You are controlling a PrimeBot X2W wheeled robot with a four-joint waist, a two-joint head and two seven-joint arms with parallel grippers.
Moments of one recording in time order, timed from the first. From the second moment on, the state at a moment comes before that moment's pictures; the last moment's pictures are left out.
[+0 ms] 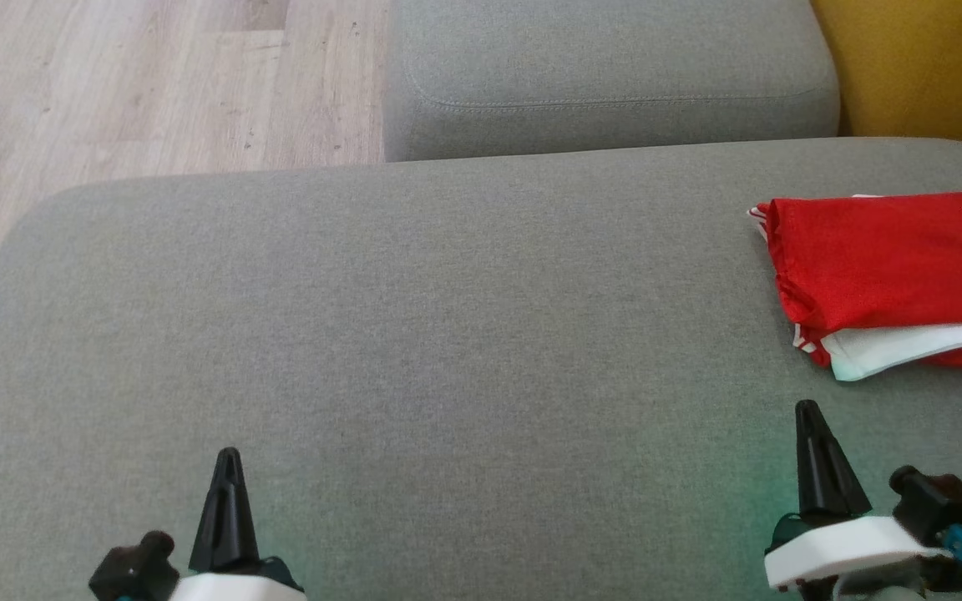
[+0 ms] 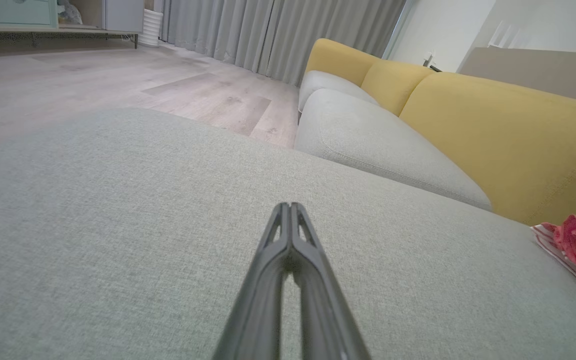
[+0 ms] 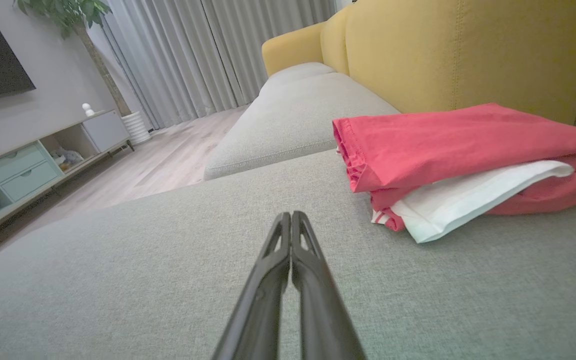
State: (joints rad) left arm 0.07 0.04 -0.10 0.31 -0.39 -0.04 -0.25; right arm 0.06 -0.04 0.02 0.31 0.25 0.12 -0.24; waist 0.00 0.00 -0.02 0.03
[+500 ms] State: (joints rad) left arm 0.07 0.04 -0.08 0.31 -0.54 -0.05 -0.20; right arm 0.05 -0.04 0.01 0.30 0.42 0.12 -0.20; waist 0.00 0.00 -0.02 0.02
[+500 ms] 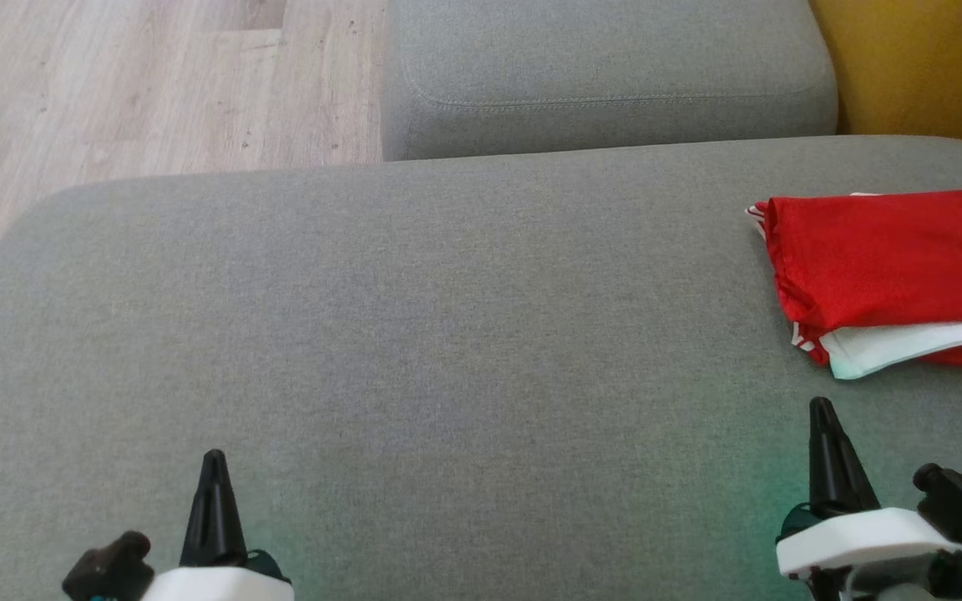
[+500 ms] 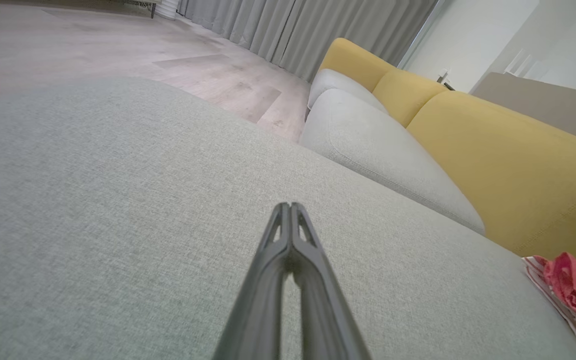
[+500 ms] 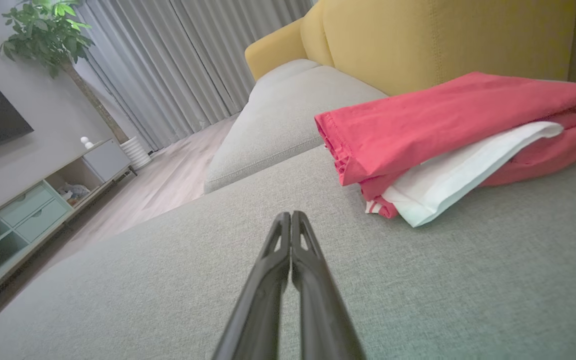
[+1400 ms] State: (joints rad) left arm 0.04 0.04 -0.04 0.30 -0.81 -0.07 -0.12; right arm 0.03 -0.04 -0.02 0.30 0.74 0.12 -0.13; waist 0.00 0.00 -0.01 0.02
